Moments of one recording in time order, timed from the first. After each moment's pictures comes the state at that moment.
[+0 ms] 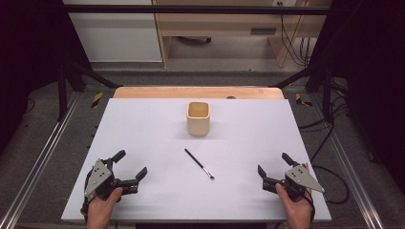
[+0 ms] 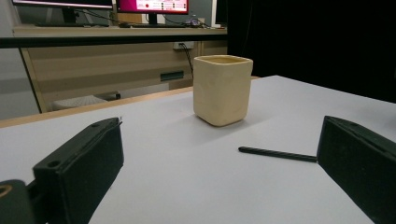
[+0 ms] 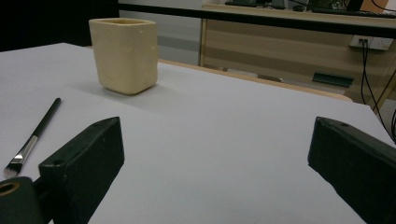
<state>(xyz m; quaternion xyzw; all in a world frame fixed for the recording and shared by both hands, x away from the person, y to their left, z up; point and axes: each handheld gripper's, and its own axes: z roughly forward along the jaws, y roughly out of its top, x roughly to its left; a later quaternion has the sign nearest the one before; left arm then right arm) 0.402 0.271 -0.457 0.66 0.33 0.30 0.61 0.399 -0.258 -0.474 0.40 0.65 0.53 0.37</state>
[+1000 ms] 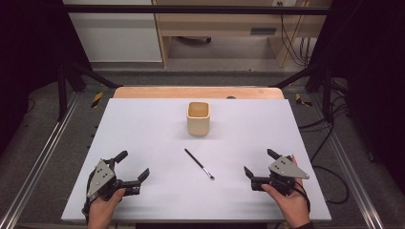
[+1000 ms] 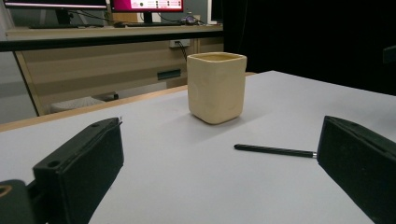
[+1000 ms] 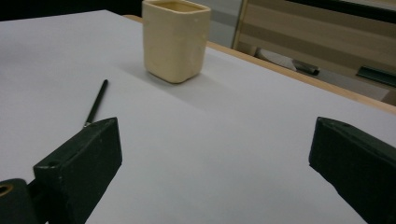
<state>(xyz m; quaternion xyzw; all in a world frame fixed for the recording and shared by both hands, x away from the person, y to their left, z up) 0.400 0.267 -0.456 0.67 0.31 0.31 0.60 0.407 -0.218 -0.437 0.35 0.74 0.48 0.33</state>
